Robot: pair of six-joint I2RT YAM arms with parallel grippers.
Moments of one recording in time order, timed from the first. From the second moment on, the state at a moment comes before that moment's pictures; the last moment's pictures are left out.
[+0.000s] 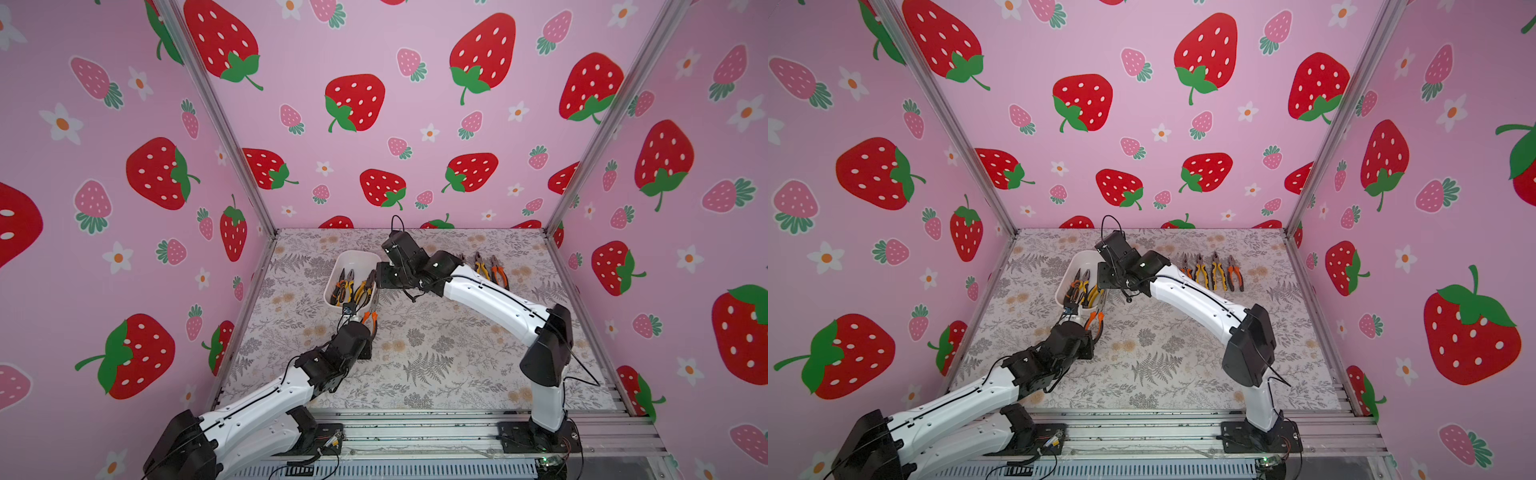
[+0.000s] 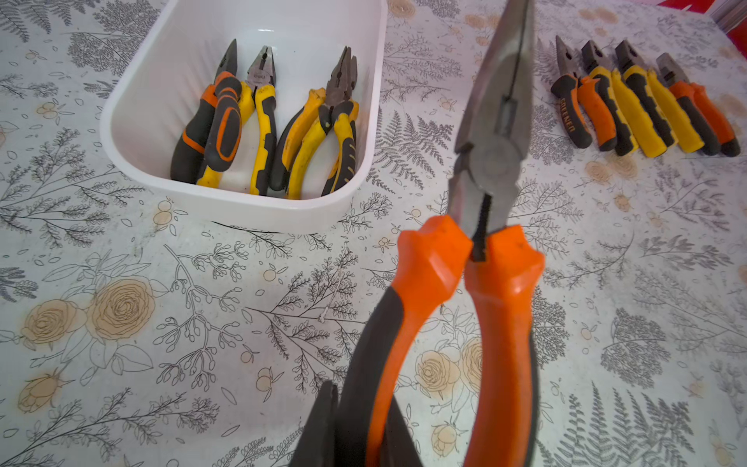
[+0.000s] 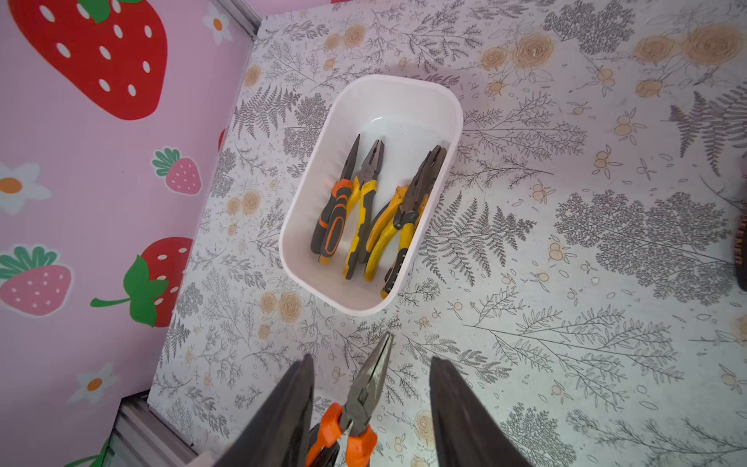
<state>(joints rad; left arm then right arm) -0.74 0.96 0.47 -0.28 -0.40 -0.55 0.94 2.01 2.01 -0.82 0.16 0.74</state>
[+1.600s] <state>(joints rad) -0.90 1.09 0.59 -0.31 -0.60 -0.52 0.96 2.05 1.94 -0.99 0.03 1.11</state>
